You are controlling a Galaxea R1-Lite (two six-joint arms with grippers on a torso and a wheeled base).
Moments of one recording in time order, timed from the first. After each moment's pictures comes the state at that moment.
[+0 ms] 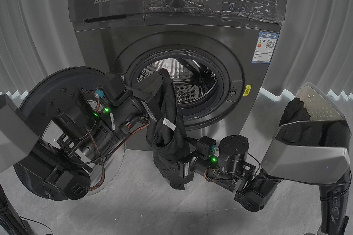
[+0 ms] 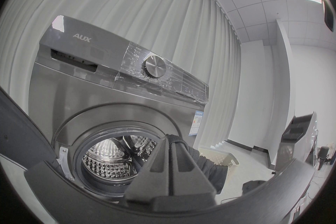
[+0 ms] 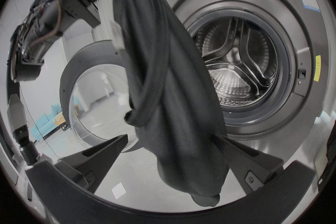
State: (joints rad) left arm -0.61 1.88 -0.67 -1.55 -0.05 -0.12; right arm 0.77 2.34 -0.80 -1.43 0.02 0.12
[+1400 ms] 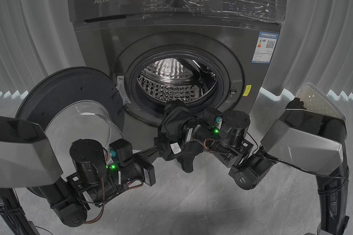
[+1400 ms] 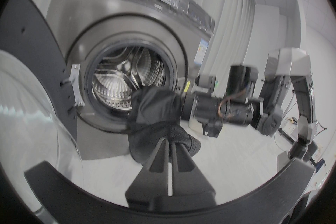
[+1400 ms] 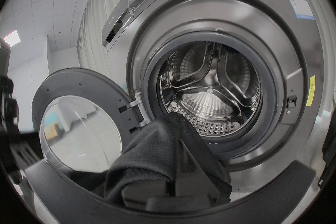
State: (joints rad) left arm -0.63 2.00 -0.32 -1.54 -0.04 -0.11; right arm 0.67 2.38 -1.05 -1.40 -0.07 0.14
